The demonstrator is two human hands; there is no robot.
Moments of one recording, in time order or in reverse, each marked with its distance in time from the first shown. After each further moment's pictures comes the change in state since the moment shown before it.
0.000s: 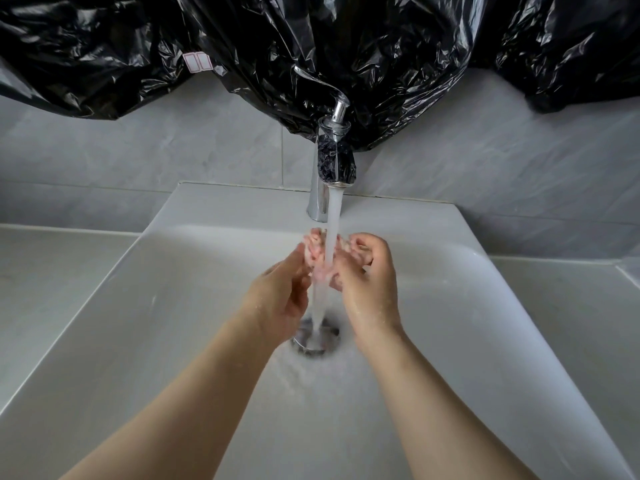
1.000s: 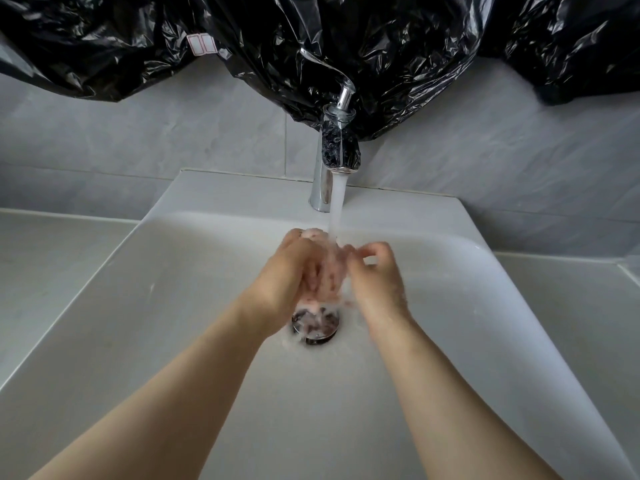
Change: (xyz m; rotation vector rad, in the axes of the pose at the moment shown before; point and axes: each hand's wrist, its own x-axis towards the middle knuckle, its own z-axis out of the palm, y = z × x) left_hand -0.006 0.005 0.001 0.607 -0.295 0.360; right_hand 0.000 0.000 -0.012 -0.223 -0.003 0.199
